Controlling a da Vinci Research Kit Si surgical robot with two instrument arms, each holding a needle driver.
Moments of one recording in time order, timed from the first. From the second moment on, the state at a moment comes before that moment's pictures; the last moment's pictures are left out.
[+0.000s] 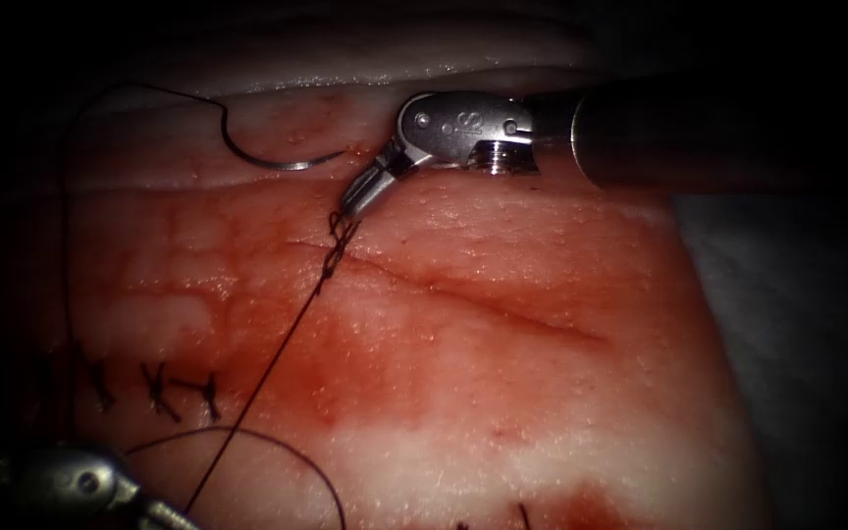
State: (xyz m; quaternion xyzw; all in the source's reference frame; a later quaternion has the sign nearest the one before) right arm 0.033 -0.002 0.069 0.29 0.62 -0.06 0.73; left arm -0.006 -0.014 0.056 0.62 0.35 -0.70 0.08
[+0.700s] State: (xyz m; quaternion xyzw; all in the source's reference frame) right arm 0.033 0.000 0.071 0.25 0.59 0.00 0.77; left arm -0.009 -0.022 0.058 0.58 0.47 -0.64 0.18
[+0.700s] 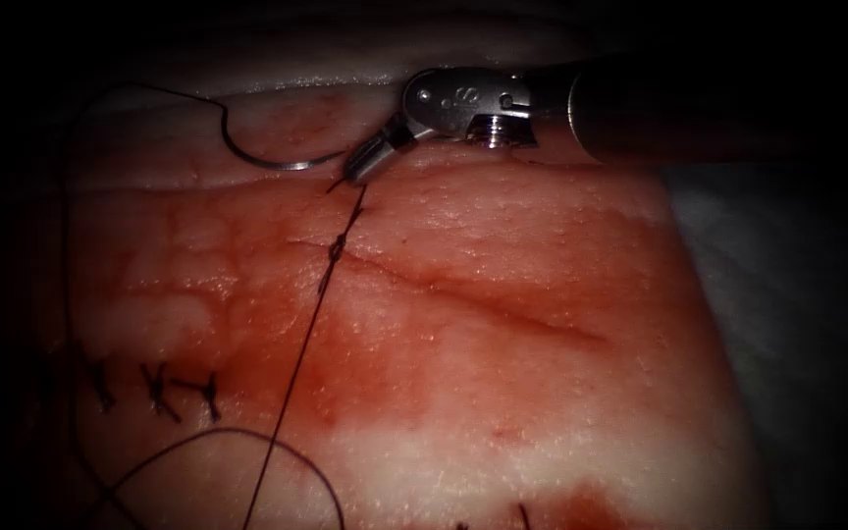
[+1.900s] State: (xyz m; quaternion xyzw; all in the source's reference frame) right arm 0.030 0.000 0.068 0.15 0.64 0.12 0.74; left arm -0.010 -0.007 0.051 0.65 0.31 -0.68 0.15
